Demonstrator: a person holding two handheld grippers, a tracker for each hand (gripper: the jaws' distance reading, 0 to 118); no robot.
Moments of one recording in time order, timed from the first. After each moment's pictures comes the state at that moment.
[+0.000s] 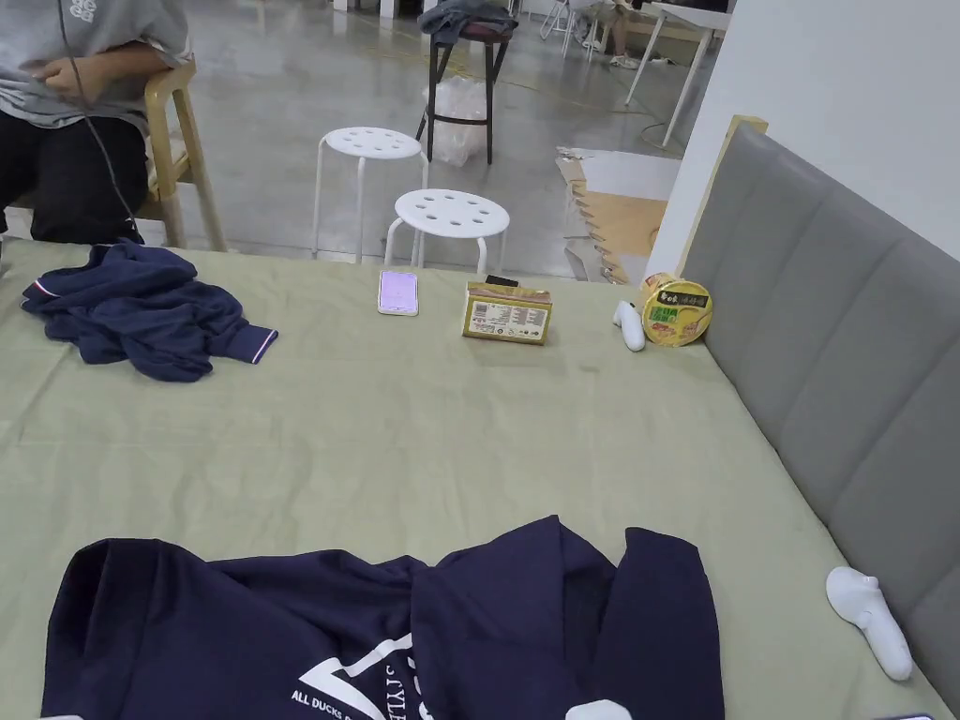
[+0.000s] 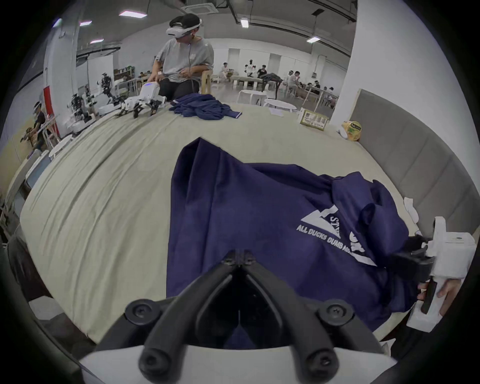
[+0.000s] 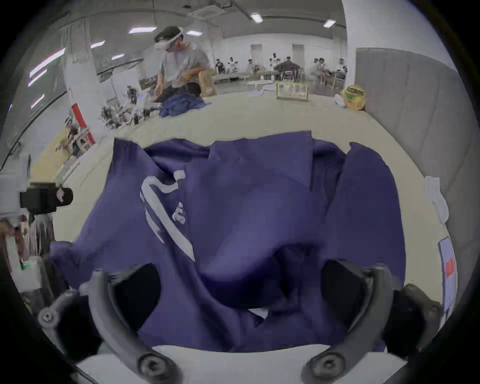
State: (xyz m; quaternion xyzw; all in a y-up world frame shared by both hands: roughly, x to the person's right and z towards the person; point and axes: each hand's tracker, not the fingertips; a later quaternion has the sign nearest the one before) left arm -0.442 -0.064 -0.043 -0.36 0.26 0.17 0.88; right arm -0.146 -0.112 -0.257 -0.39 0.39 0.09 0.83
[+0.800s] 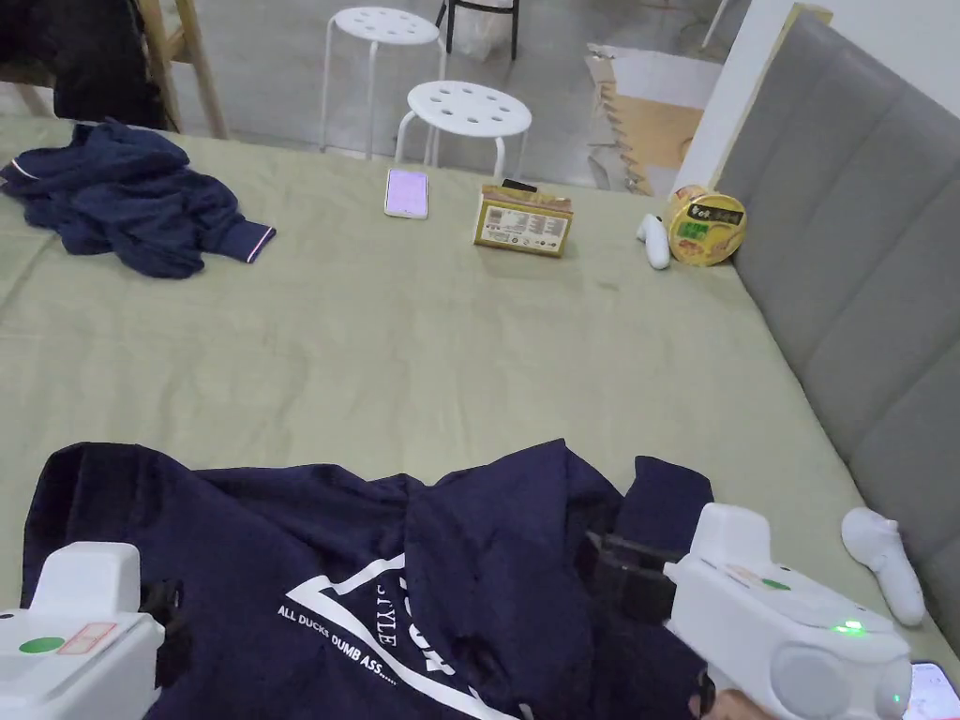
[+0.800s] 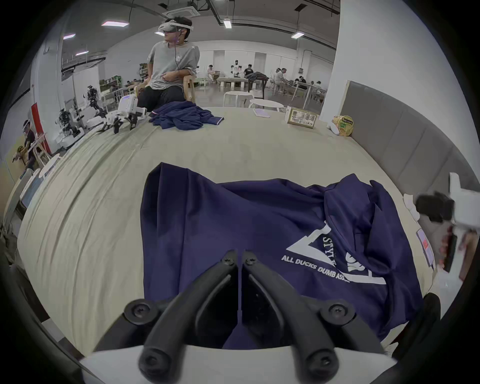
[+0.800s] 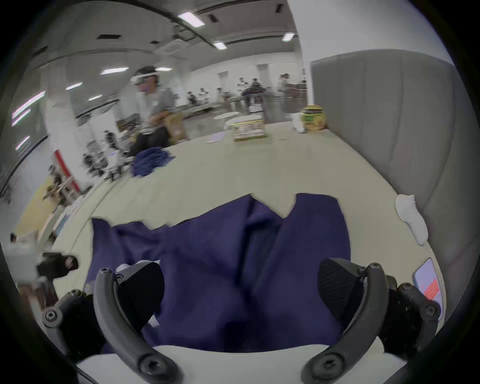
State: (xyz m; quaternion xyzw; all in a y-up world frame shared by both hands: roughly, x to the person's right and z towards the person) left arm -0.452 -0.066 -0.104 -0.37 0.23 0.15 0.89; right arm -0.126 -0.069 -0.381 -0.36 0.30 0.01 0.88
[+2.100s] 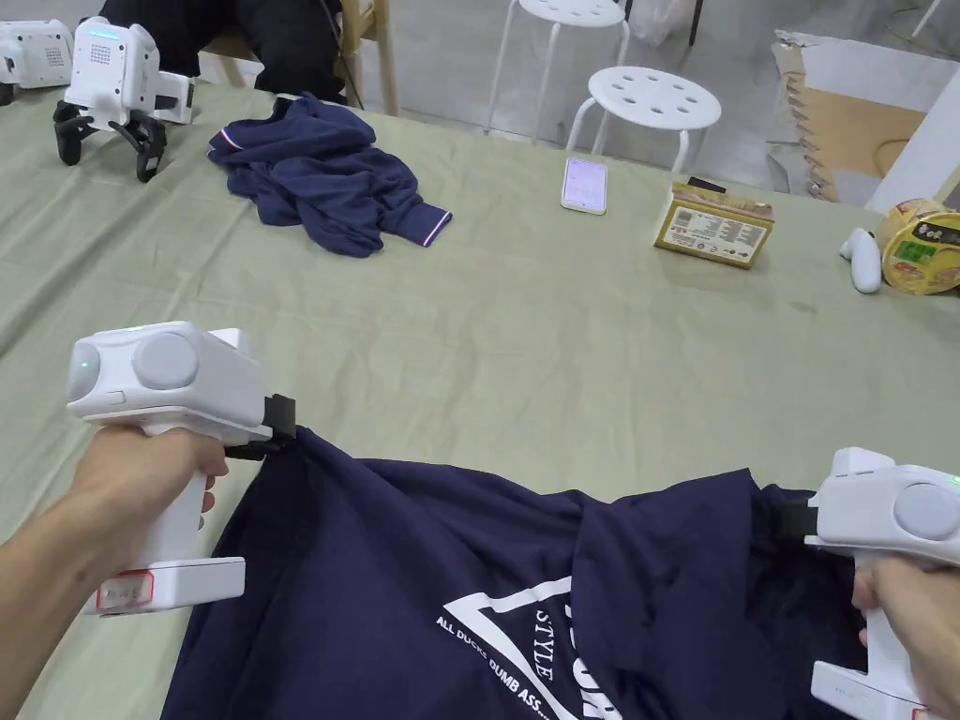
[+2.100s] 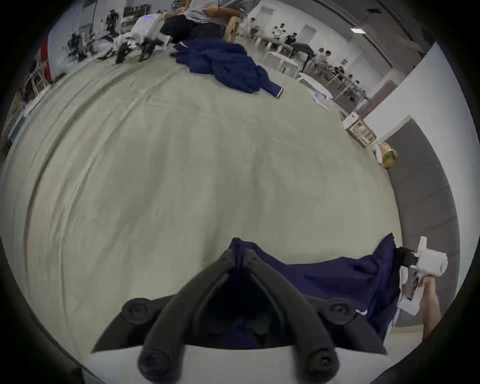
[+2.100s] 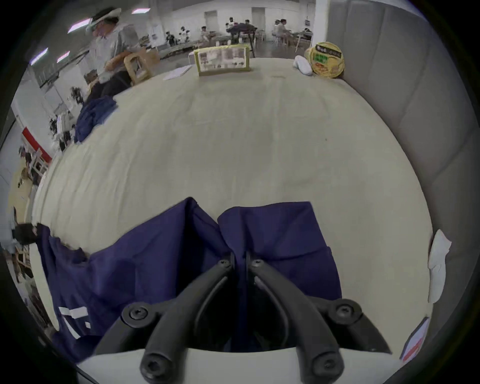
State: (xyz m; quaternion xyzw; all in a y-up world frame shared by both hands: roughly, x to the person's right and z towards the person) left arm -0.669 -0.087 -0.190 -0.45 0.24 0.32 0.80; right arm -0.220 -0.116 -0.514 -0.50 0.26 0.09 0.82
